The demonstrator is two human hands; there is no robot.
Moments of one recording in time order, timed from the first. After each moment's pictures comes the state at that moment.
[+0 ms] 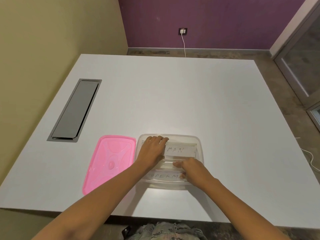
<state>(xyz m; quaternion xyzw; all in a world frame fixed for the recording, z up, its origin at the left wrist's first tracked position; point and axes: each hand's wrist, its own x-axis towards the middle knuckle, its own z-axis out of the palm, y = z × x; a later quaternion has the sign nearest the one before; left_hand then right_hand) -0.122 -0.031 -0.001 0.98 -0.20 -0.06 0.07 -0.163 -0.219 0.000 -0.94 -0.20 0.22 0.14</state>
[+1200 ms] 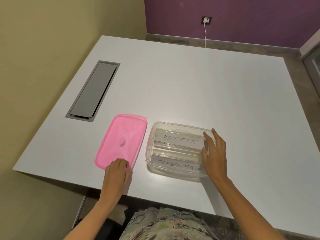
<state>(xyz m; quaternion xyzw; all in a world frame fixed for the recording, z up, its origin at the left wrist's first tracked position) -0.275 0.074 -0.020 0.97 0.10 0.00 0.21 -0.164 -0.225 -0.009 -0.96 -0.02 -0.05 0.29</state>
